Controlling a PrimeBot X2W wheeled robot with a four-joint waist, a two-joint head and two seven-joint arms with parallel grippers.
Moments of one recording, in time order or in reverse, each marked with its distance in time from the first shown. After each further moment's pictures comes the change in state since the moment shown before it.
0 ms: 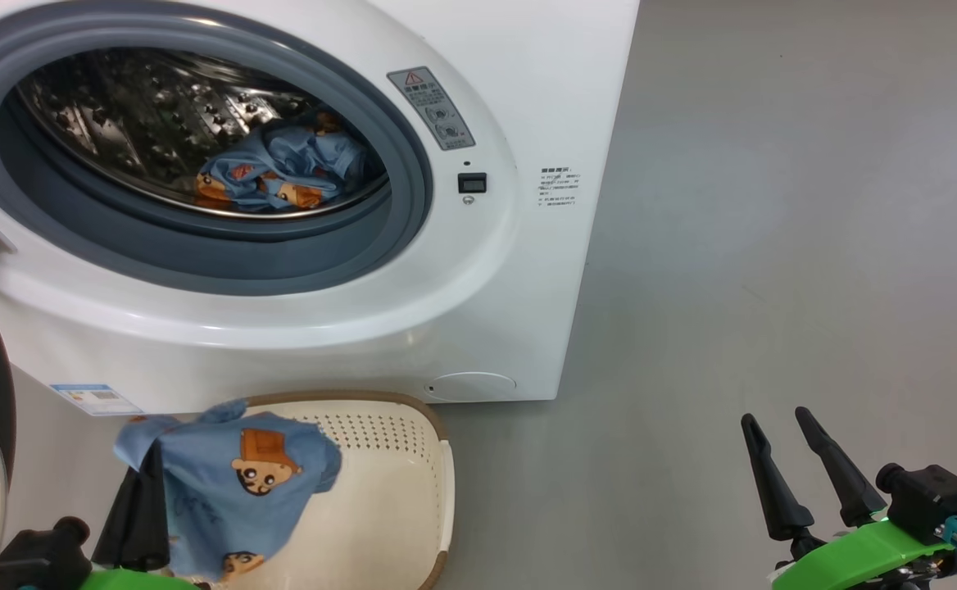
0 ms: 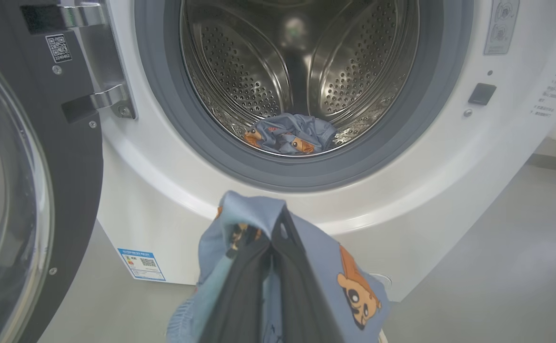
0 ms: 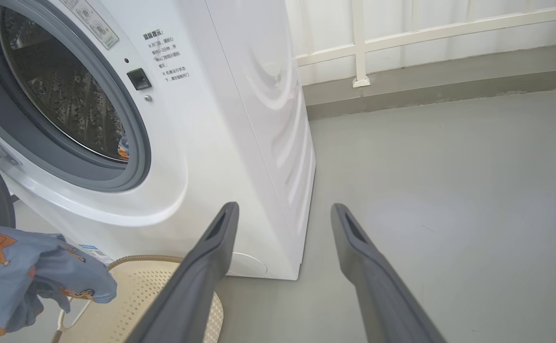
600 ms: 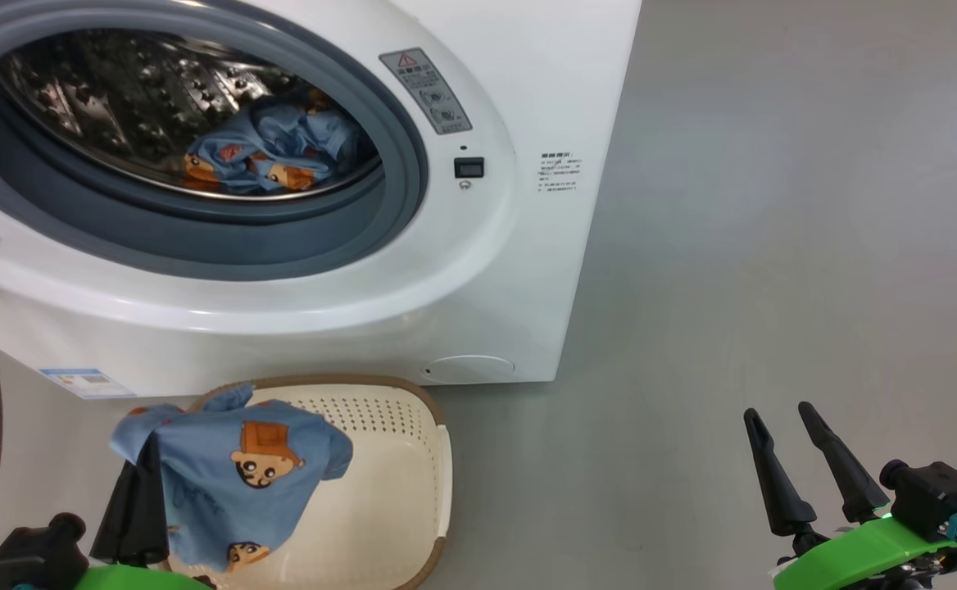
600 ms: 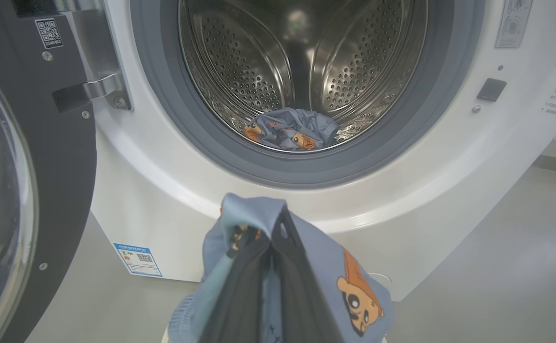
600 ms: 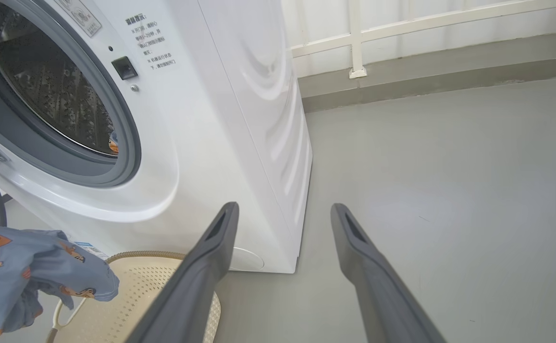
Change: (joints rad) left arm -0.005 -0.016 0.014 -0.023 0.000 0.000 0.000; right arm -0.002 0.002 -0.010 -0.011 0.000 0.000 0.000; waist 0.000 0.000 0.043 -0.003
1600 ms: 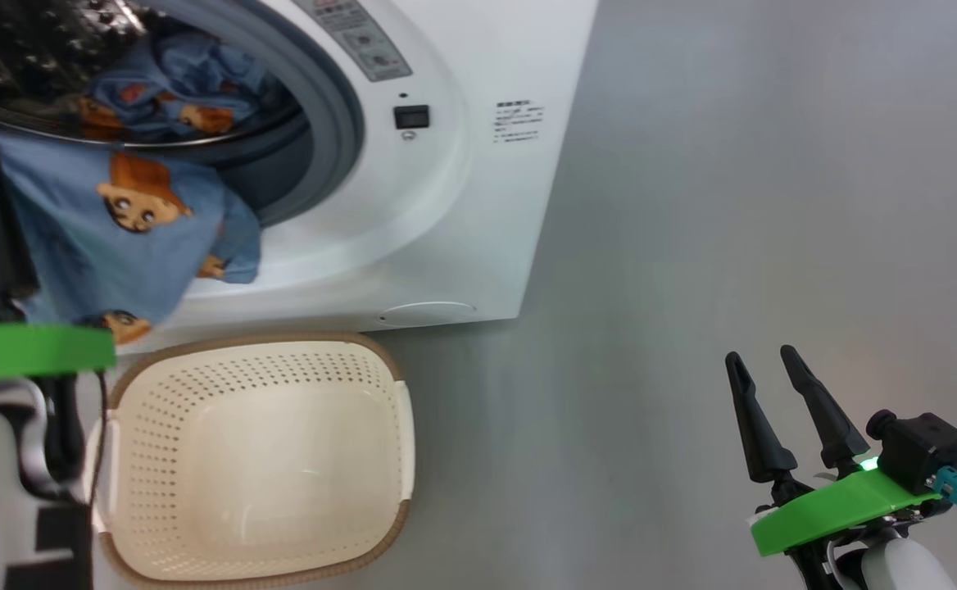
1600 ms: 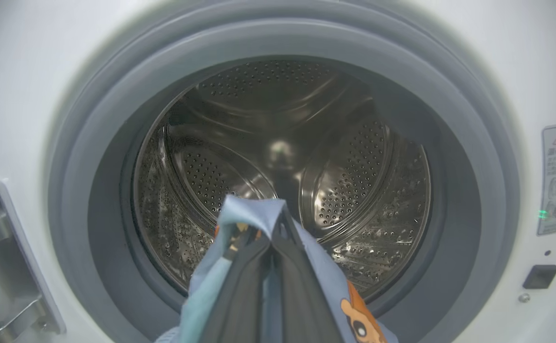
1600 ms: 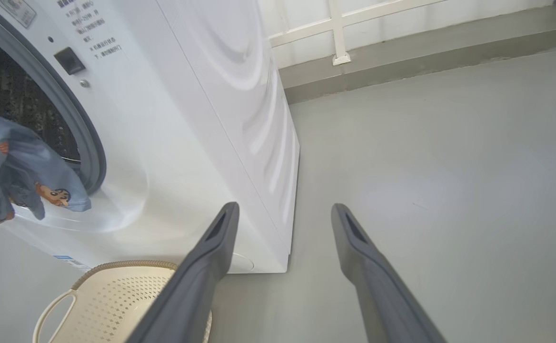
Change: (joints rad) left arm -0.453 0.073 0.046 0.000 0.018 0.000 -0.008; right arm -0.096 0.040 0.003 -0.009 -0.001 0.000 0.000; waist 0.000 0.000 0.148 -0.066
